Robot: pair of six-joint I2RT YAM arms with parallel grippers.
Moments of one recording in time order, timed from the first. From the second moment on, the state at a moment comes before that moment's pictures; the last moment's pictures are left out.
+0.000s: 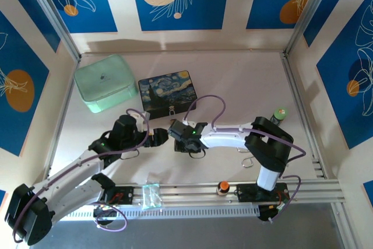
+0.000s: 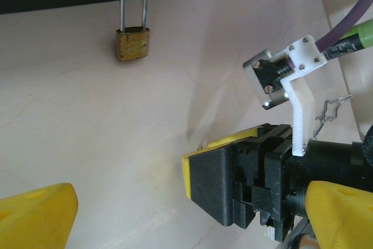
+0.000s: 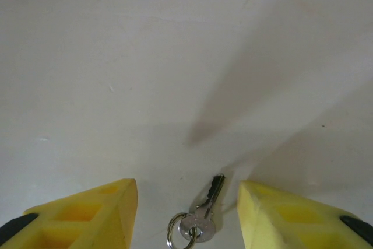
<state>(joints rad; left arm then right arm) -0.62 0.87 0.46 -0.23 0.24 -0.69 1.07 1.76 1.02 -0.52 0.14 1.06</state>
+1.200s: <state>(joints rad) -0.64 0.96 0.50 -0.22 0.24 -0.66 1.20 1.72 0.98 -0.72 0.32 1.14</state>
